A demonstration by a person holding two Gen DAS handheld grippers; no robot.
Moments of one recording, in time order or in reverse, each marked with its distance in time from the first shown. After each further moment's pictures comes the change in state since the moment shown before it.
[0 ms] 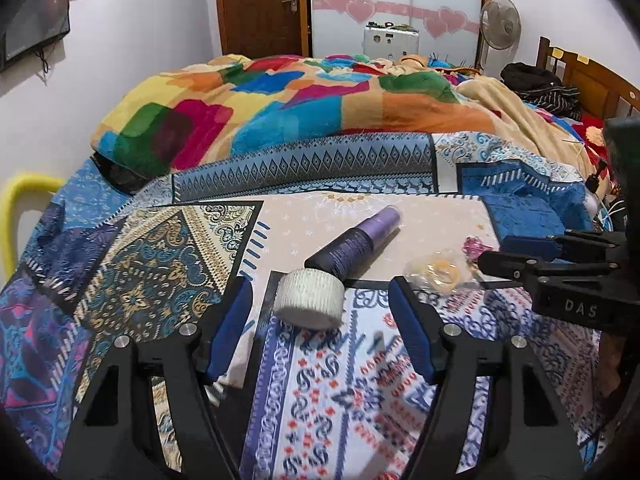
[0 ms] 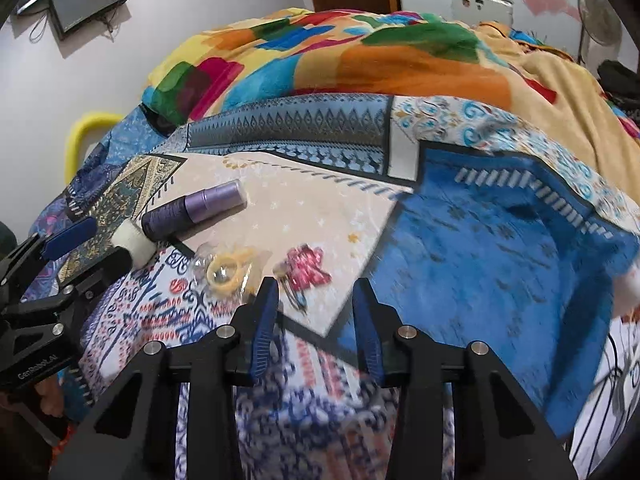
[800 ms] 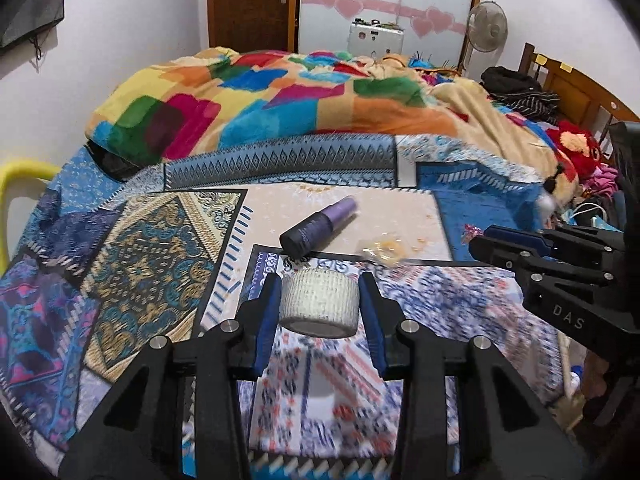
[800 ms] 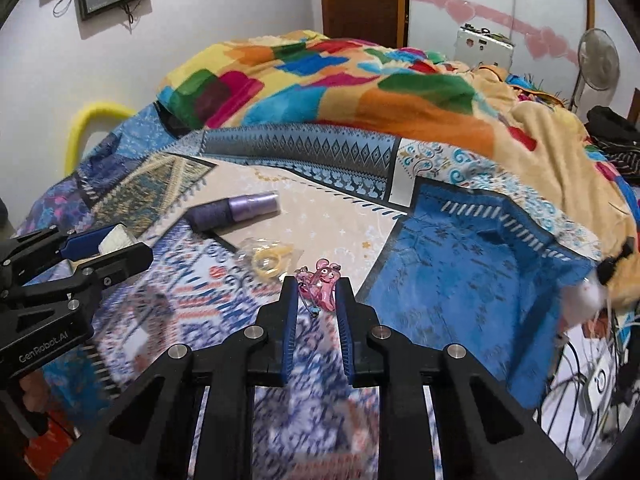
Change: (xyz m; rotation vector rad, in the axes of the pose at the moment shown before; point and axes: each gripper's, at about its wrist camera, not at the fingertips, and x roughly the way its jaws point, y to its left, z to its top) left arm -0.066 -0.010 -0.003 -0.019 0.032 -0.087; right arm -0.053 0.033 -0.006 -0.086 -0.067 -0.080
